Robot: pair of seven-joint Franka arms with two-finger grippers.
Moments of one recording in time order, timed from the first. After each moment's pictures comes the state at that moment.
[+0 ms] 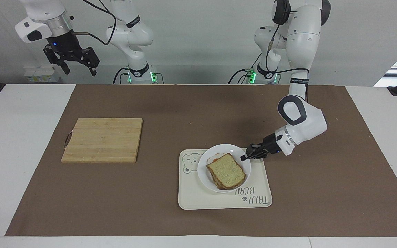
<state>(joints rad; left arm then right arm) -0.25 0.44 0.01 -1.85 -1.14 2.24 0.44 -0.03 -0.11 -0.03 -1.59 -0.03 1.45 0.02</state>
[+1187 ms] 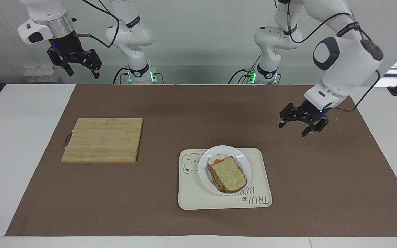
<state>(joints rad) -0.24 0.12 0.13 -1.60 -0.21 1.82 0.25 -0.03 -0.11 -0.02 -1.59 0.00 1.47 0.09</state>
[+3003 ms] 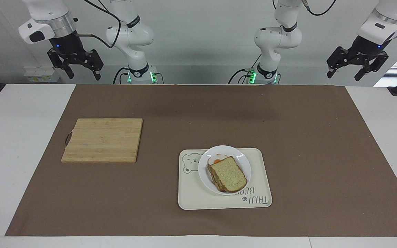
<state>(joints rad) -0.09 -0.01 0.09 -1.40 -0.04 1.39 0.16 0.05 -0.11 -0.08 -1.59 0.00 1.52 0.07</state>
